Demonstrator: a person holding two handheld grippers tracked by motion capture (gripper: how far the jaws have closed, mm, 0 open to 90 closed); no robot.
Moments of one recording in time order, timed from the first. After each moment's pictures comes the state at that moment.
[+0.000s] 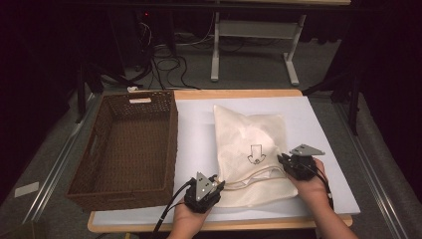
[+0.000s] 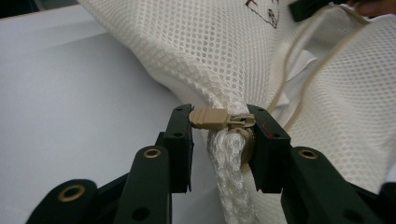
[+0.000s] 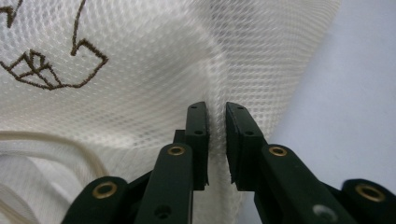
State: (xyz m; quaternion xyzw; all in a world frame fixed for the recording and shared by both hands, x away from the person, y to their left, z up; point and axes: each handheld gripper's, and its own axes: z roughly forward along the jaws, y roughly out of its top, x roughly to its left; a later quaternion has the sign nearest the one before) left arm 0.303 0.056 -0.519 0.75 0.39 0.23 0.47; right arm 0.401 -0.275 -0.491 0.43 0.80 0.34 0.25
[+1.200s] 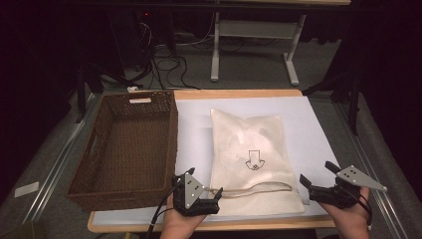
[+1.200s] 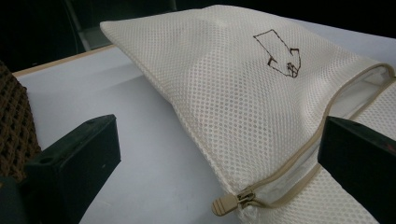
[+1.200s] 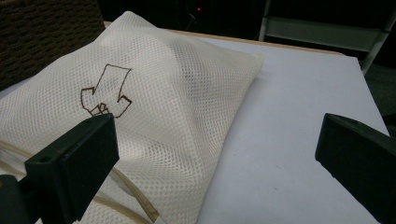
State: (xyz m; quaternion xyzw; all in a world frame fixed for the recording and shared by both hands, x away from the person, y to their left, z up) left arm 0.282 0.076 -0.481 0.73 0.39 0.28 0.49; right arm 0.316 -0.333 -0.448 0.43 0.72 0.47 0.28
